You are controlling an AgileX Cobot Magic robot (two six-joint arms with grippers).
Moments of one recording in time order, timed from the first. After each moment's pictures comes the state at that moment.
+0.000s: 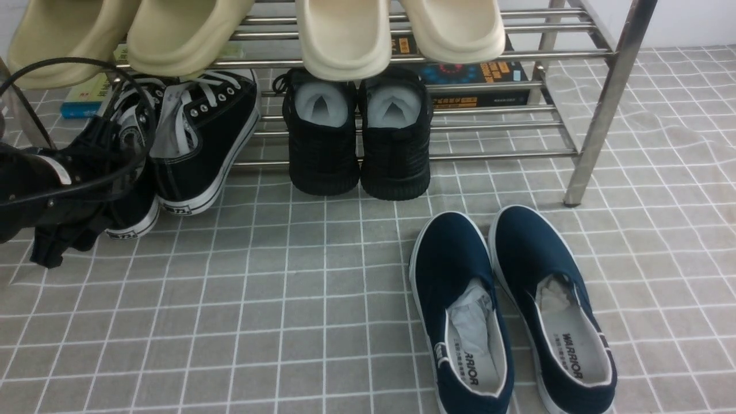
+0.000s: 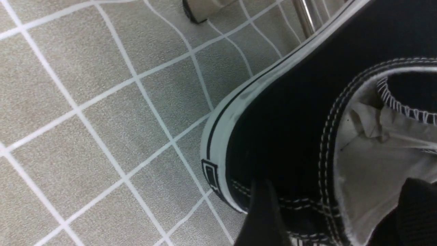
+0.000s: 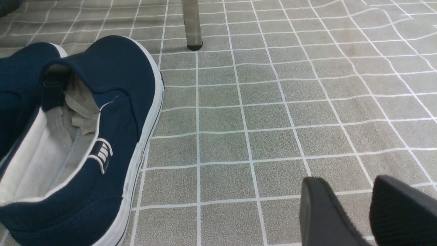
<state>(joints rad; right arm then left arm) -0.04 -0.01 0.01 0.06 0.39 0.02 -0.01 1.51 -0.87 0.24 0.14 -1.35</state>
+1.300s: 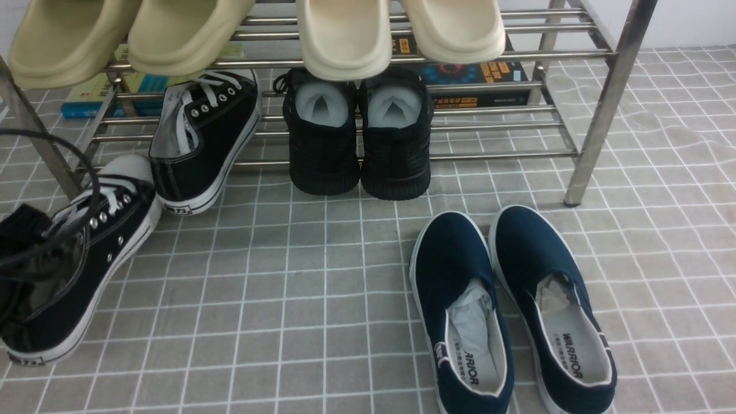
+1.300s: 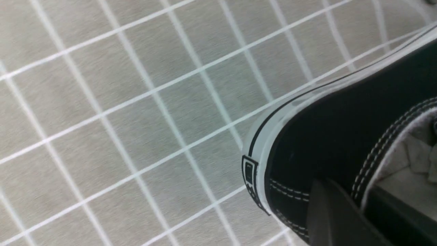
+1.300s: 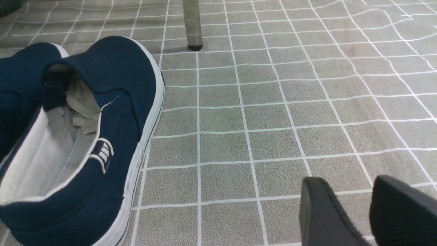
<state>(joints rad) -0.04 -0.01 0.01 0.06 0.39 0.02 -0.04 1.17 -0.75 0.35 0.82 -1.38</state>
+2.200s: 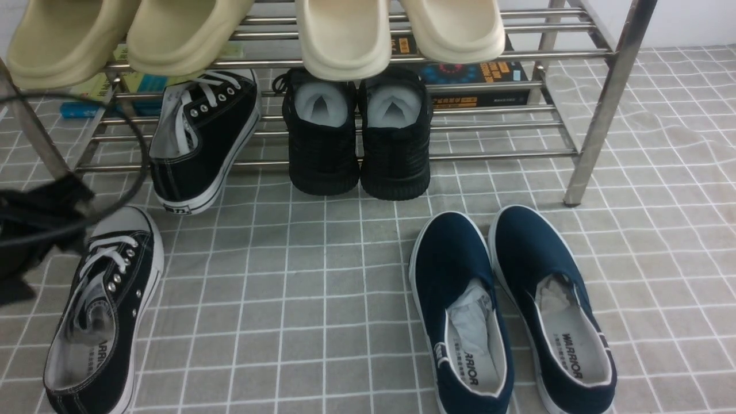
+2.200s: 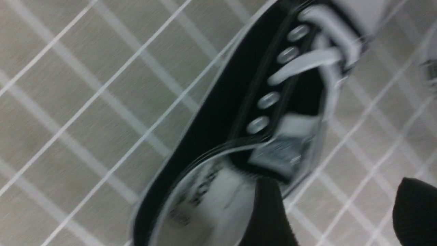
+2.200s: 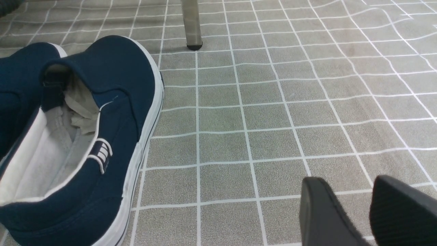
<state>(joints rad) -0.04 -0.01 0.01 0.06 0.39 0.02 -0.04 1.20 -0.92 0.13 0.73 -0.88</state>
